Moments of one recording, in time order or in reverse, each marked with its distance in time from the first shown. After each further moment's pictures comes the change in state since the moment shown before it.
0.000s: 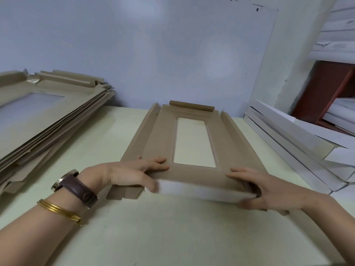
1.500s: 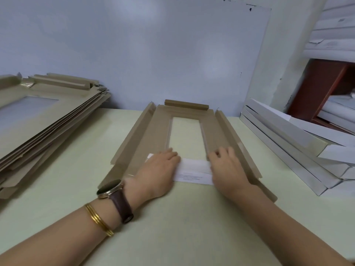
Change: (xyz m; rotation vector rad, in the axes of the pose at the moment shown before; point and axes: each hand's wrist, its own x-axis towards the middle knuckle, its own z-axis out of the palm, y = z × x) left_hand 0.053 0.034 0.037 0.532 0.556 0.108; right_hand 0.079 -0.044 0.037 -0.570 0.581 0.135
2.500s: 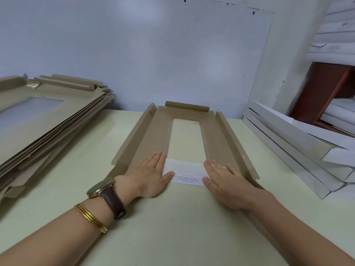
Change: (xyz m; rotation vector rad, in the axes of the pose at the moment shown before) left_hand -0.014 -0.022 -0.003 -0.010 -0.400 -0.274; right_hand -0.020 0.006 0.000 0.175 -0.458 -0.142
